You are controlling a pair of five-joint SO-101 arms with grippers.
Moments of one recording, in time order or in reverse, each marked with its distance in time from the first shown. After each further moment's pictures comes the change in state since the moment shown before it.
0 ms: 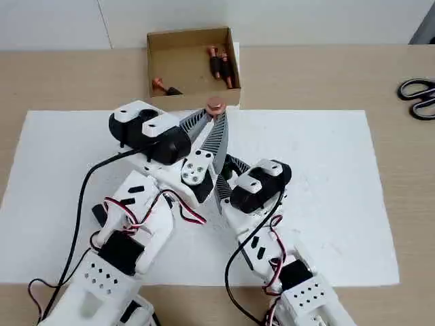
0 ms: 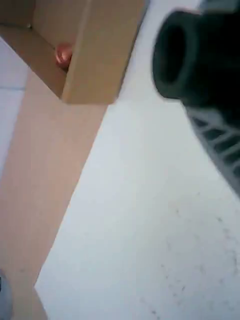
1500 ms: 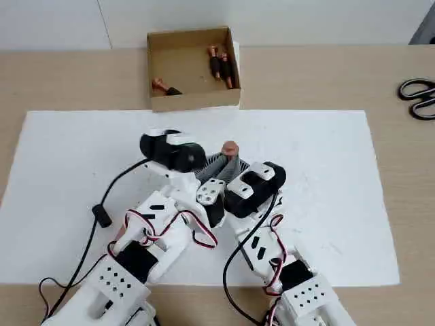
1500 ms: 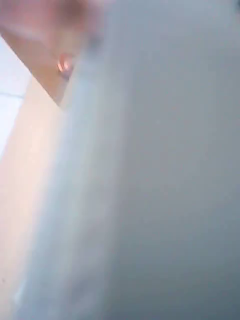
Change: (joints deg) left arm 5.2 -1.3 13.7 2.4 10.9; right arm -0.1 -0.4 0.0 -0.4 4.7
